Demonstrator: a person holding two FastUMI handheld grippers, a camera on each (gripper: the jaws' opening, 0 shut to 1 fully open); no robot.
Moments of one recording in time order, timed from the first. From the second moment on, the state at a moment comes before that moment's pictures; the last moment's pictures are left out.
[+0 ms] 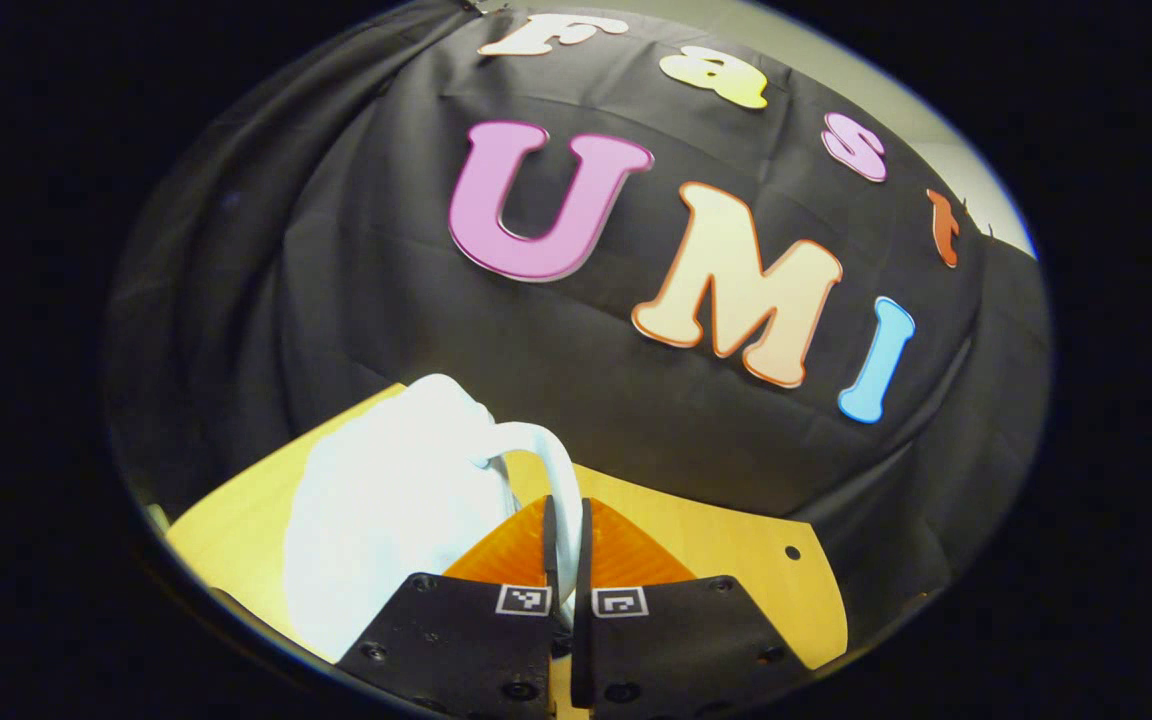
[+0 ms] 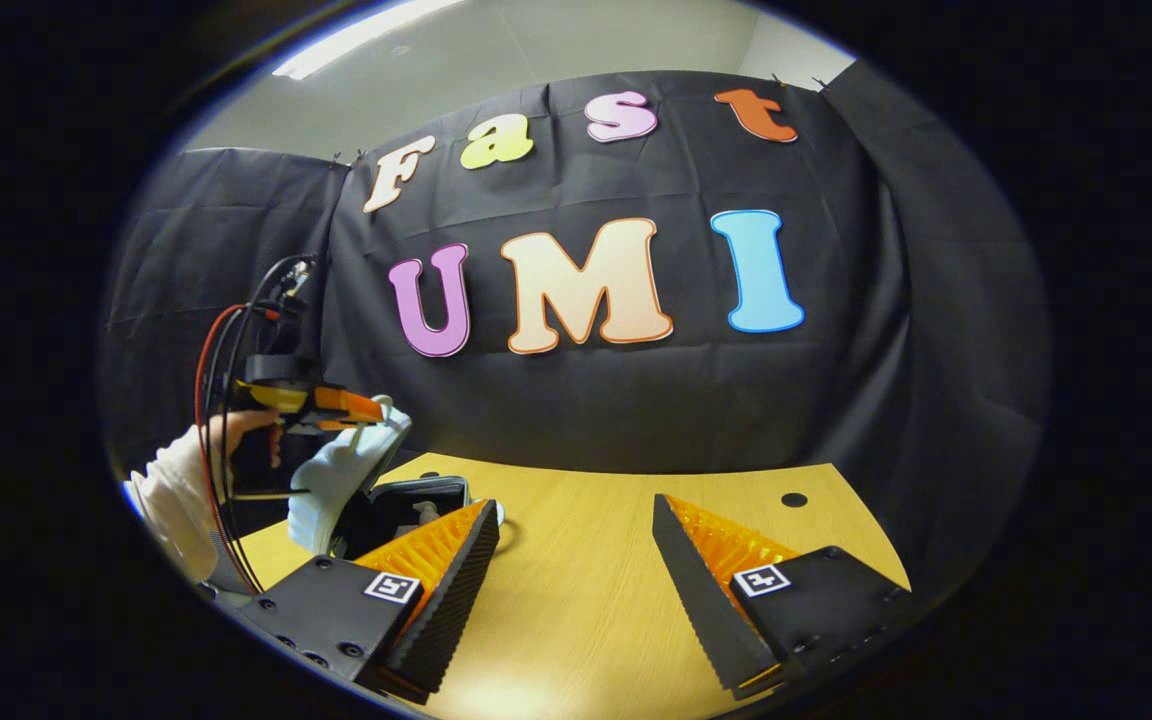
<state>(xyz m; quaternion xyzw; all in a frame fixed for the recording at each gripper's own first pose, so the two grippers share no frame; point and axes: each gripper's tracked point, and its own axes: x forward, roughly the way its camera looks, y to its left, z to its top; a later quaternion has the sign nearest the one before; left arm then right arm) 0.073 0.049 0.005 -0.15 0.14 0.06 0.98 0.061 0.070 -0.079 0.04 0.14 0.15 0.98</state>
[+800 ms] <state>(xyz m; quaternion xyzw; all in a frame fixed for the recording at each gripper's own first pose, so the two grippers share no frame) 0.123 -0.014 -0.097 -0.15 0.21 0.00 0.97 0.077 0.024 -0.096 0.05 0.17 0.10 0.98</state>
